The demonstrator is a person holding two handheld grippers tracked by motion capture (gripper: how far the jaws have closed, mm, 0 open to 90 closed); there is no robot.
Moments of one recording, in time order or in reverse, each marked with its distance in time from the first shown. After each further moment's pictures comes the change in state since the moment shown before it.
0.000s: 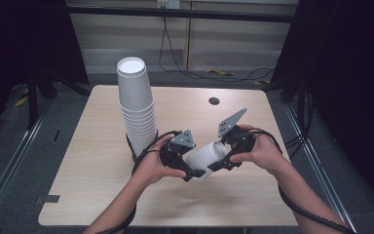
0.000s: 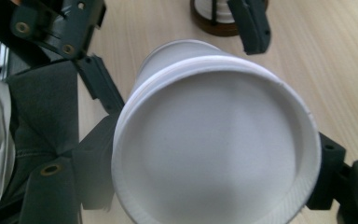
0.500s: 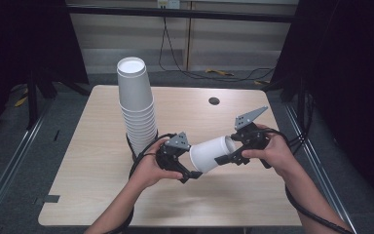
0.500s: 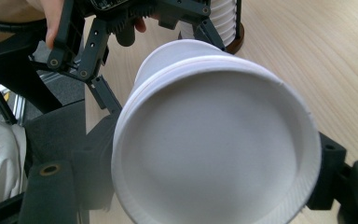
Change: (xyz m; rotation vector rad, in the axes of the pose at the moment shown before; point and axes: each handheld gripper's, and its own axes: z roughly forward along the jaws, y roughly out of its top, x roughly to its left) left arm 0.002 -0.018 0.001 -0.029 0.002 -0.047; right arm -0.010 -0.024 -0.022 -0.181 0.007 0.111
